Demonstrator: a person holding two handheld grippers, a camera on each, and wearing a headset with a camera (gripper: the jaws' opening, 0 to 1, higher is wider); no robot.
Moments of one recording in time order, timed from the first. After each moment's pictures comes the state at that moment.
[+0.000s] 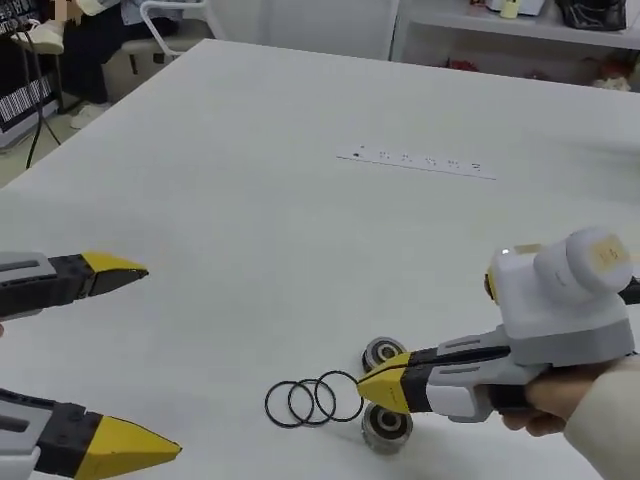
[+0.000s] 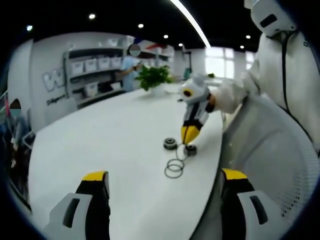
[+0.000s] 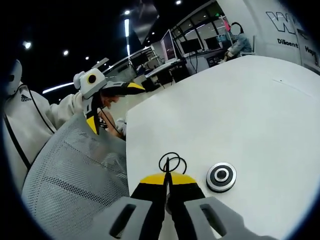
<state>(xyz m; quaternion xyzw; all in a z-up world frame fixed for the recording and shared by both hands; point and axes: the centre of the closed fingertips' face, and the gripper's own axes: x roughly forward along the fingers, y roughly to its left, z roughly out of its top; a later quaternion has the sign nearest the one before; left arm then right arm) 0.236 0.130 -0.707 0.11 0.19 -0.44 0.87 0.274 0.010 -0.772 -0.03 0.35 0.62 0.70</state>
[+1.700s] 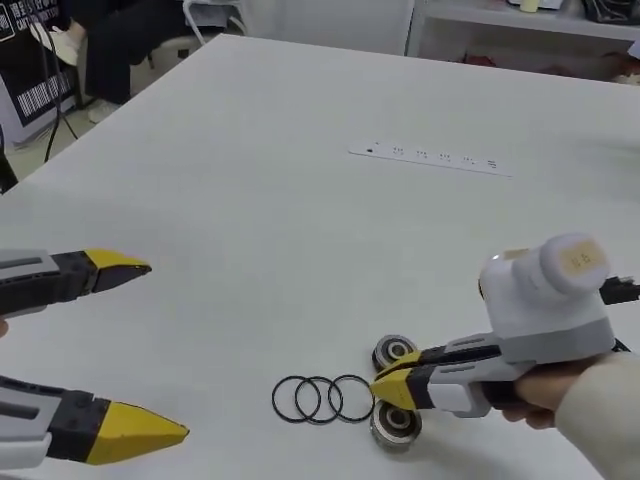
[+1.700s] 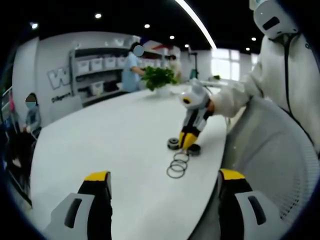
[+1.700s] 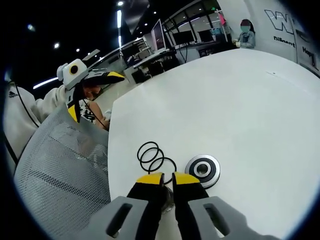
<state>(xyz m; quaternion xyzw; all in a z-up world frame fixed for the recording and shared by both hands) 0.235 0.135 -0.705 0.10 0.19 -0.41 0.88 0.294 0.002 -0.799 -0.07 0.37 0.59 0.71</state>
